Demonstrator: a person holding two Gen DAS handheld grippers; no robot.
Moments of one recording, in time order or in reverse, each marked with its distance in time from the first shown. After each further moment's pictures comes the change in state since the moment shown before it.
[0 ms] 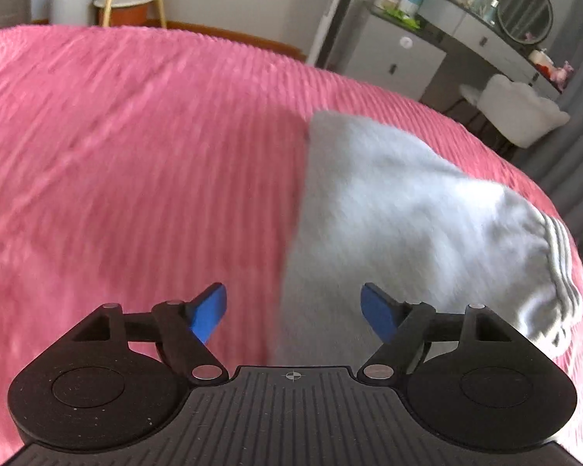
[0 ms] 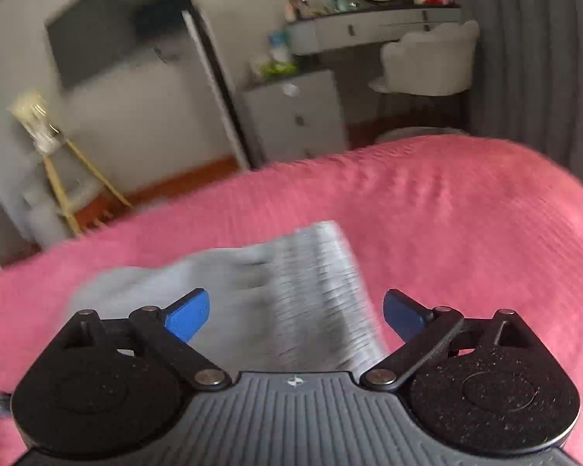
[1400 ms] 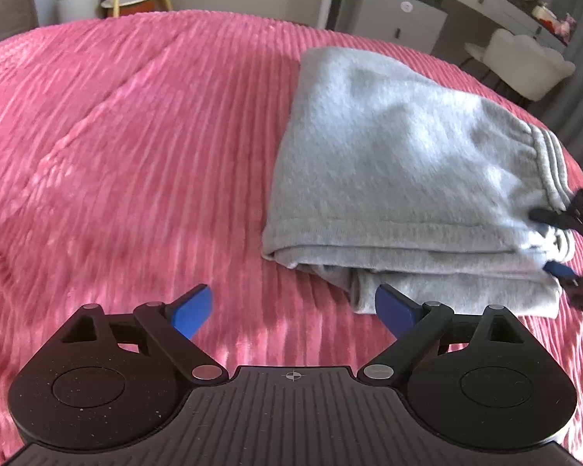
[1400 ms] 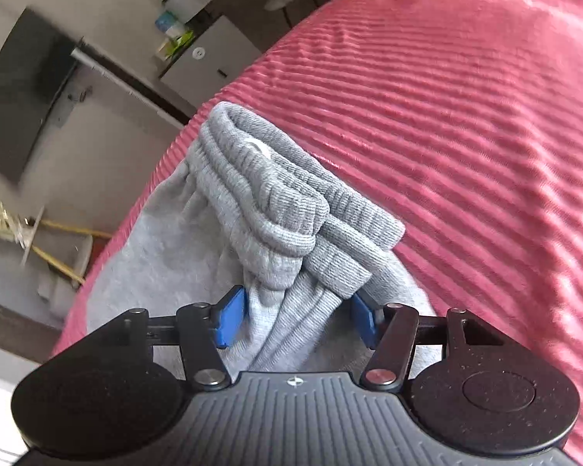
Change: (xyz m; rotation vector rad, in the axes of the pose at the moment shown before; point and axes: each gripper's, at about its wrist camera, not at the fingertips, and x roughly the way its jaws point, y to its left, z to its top) left arm -0.041 -0.014 -0.068 0.073 0.062 0.118; right arm 0.015 -0.046 -0.065 0.554 0.186 -0.031
